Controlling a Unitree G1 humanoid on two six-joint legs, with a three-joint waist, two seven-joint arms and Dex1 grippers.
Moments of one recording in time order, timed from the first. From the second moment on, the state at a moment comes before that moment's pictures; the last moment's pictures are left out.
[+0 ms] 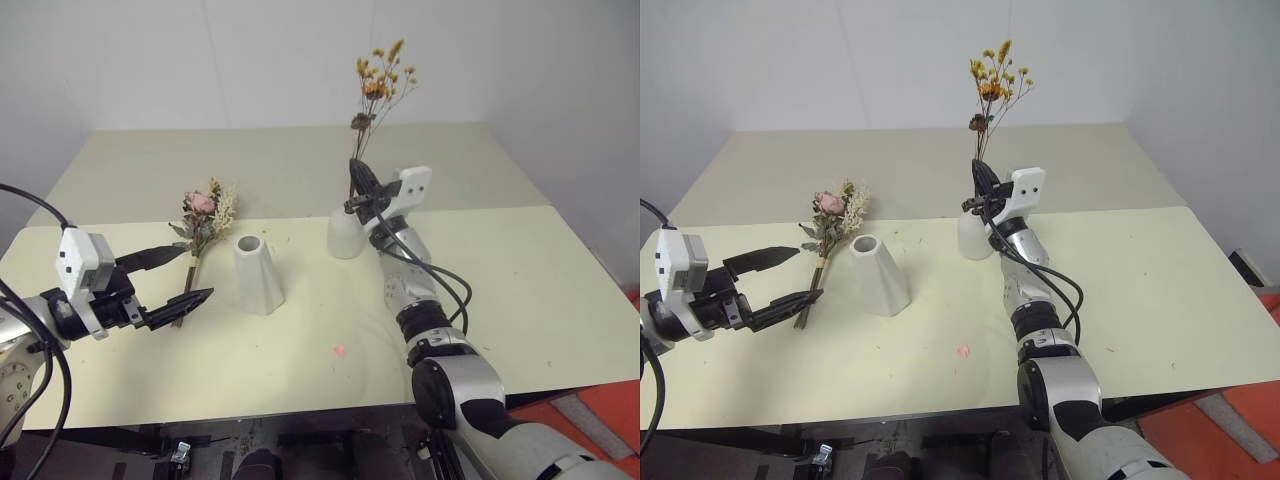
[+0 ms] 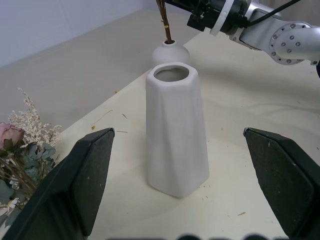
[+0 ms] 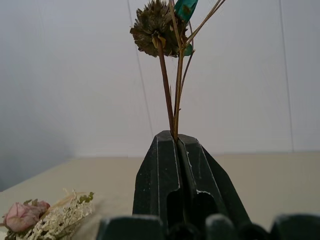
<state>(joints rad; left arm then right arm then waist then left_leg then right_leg) -0.02 0.88 0.49 -0.35 -0.71 0.46 -0.99 -0.98 0.01 -0.20 0.88 0.25 -0.45 0.43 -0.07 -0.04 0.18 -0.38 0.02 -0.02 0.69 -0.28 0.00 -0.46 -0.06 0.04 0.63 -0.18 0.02</state>
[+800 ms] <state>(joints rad) -0.02 0.86 0.50 -0.38 -0.66 0.54 -0.79 -0.69 -0.05 -0.10 0.50 0.21 -0.22 0.44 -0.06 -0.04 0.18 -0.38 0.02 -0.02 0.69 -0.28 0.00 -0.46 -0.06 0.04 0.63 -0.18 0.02</state>
